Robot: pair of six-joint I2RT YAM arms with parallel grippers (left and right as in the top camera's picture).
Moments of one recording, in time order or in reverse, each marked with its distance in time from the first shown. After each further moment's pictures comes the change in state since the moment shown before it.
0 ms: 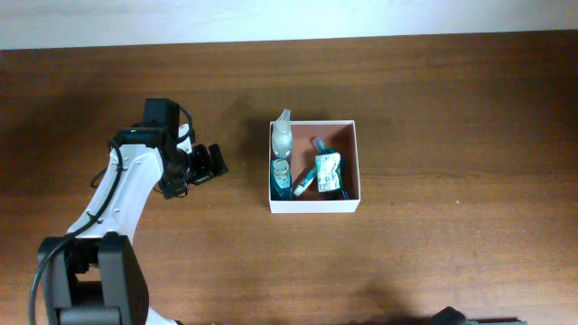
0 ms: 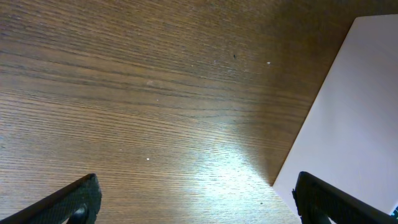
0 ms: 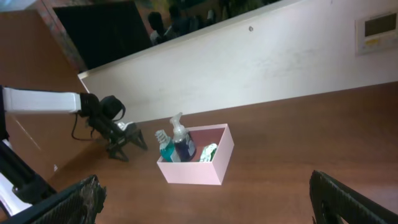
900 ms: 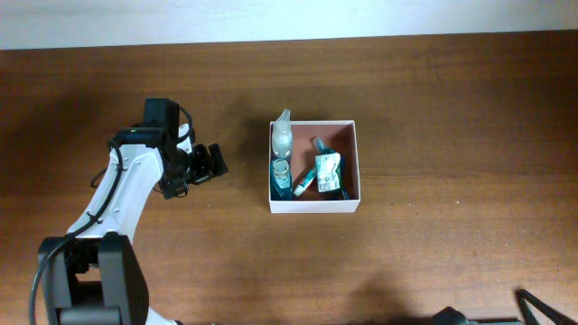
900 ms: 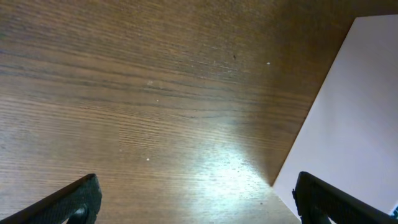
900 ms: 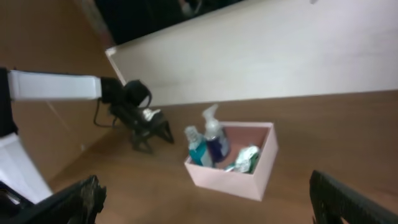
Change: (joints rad) left arm 0.000 0.000 0.000 0.000 -0.001 0.000; right arm 0.000 -0.003 -0.506 0.462 -0.188 -0.004
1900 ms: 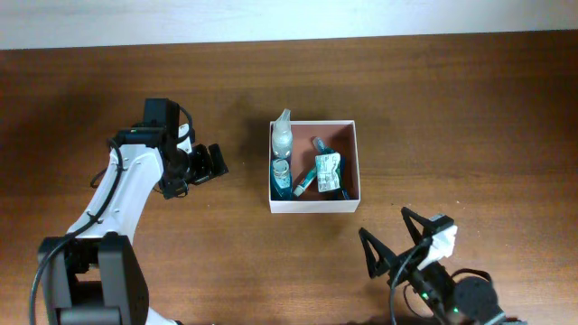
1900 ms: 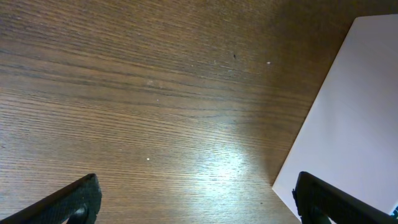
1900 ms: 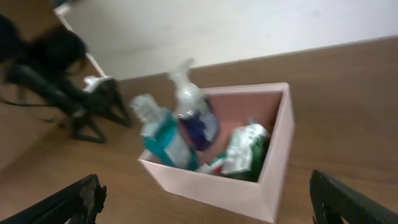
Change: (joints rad) left arm 0.000 0.000 0.000 0.000 0.001 0.000; right arm 0.000 -0.001 -0.912 0.790 0.028 0.039
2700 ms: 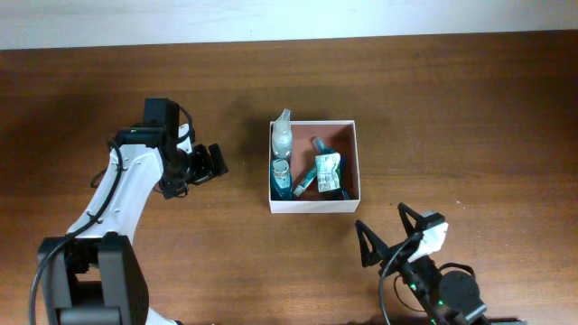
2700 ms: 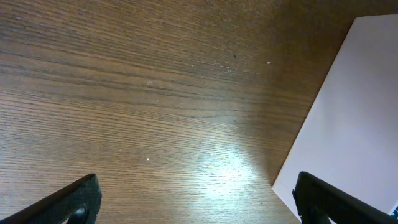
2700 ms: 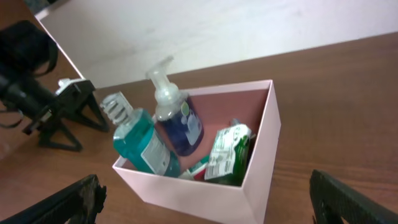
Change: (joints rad) left arm 0.000 0.000 0.000 0.000 0.000 0.000; right arm 0.000 0.000 -0.154 0.198 0.047 -0.001
